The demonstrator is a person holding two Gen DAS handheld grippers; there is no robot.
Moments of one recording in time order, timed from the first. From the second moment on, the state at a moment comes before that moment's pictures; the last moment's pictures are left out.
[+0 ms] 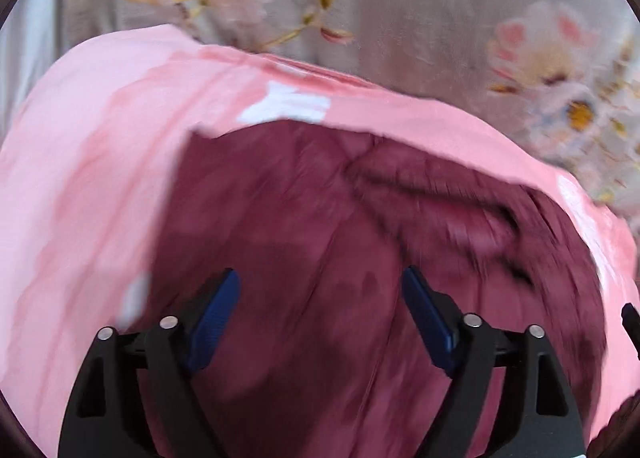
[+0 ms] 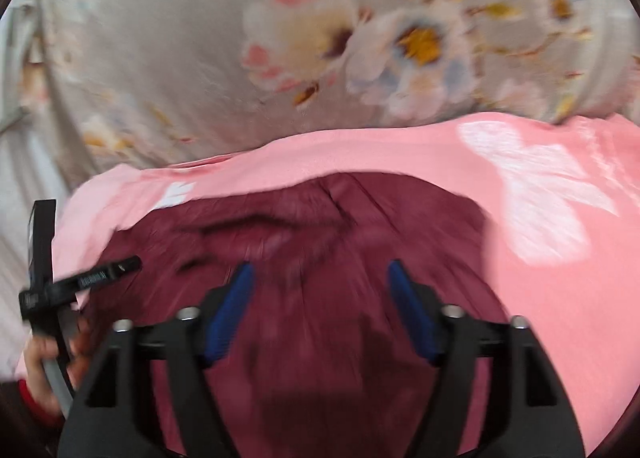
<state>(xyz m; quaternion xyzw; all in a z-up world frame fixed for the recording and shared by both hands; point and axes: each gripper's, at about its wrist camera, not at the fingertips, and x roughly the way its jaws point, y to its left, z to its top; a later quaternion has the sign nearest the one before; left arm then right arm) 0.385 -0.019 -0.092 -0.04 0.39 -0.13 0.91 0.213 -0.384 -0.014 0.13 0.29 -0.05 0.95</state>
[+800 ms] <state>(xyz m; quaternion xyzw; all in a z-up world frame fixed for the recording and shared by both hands) 0.156 0.138 -0.142 -0.13 0.47 -0.09 0.87 -0.047 -0.394 -0.095 0.35 0.33 -0.09 0.88</state>
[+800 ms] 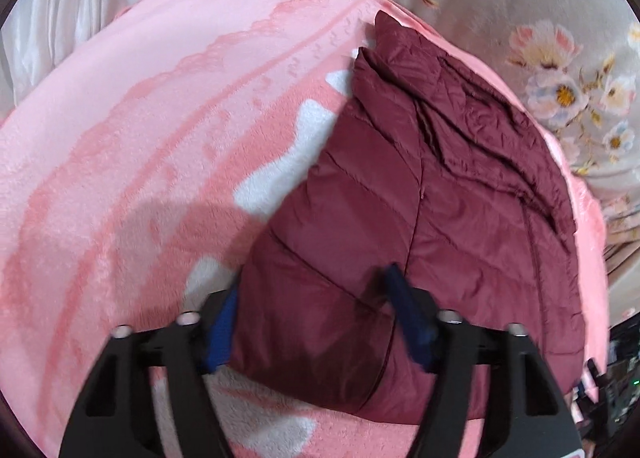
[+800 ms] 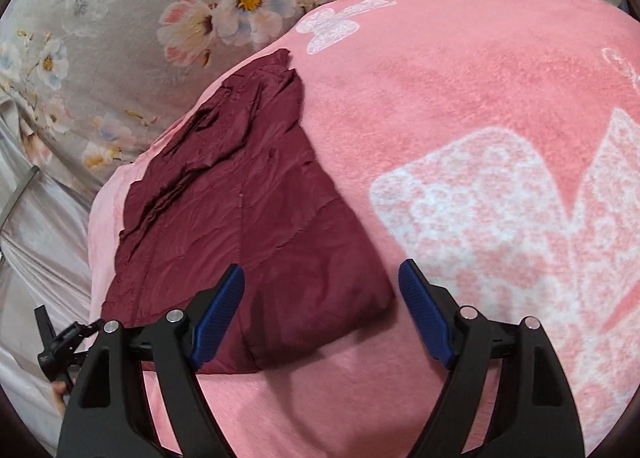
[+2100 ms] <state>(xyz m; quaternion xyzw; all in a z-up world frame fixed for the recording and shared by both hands) 0.078 0.142 0.061 -0.14 0.29 -0.15 0.94 -0.097 -0.366 0.093 0.23 0.09 -0.11 0.96</state>
